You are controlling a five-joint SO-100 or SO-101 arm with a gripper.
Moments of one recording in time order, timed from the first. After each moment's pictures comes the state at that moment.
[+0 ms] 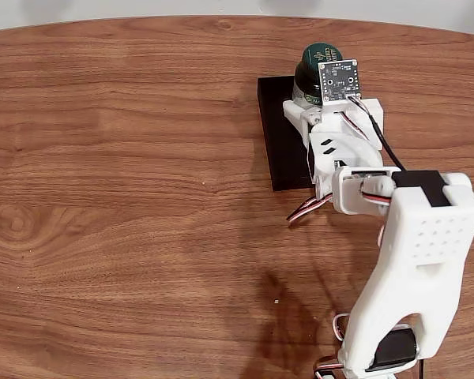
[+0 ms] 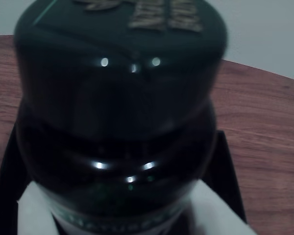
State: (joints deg) arm 0.3 63.7 122.8 -43.6 189.0
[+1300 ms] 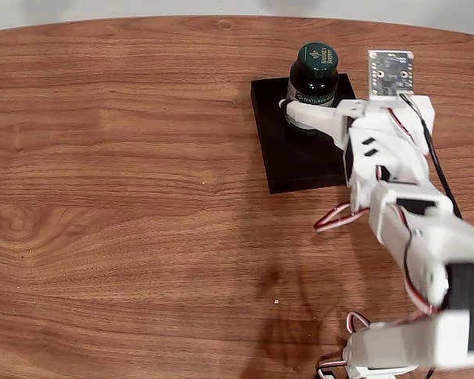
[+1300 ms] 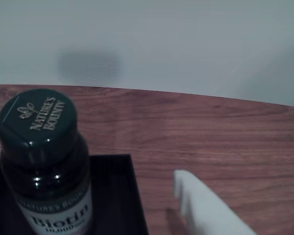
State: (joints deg) arm 7.1 103.2 145.9 -32.3 189.1
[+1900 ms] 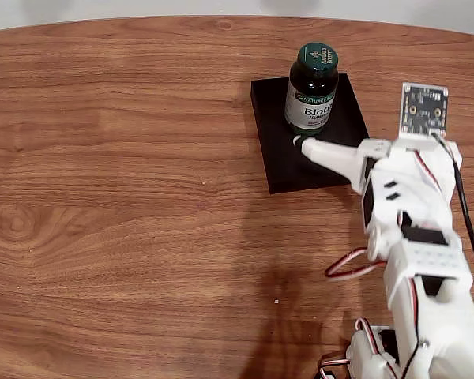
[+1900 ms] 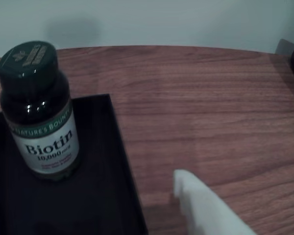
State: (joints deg) arm 10.8 135.3 163.7 -11.4 187.0
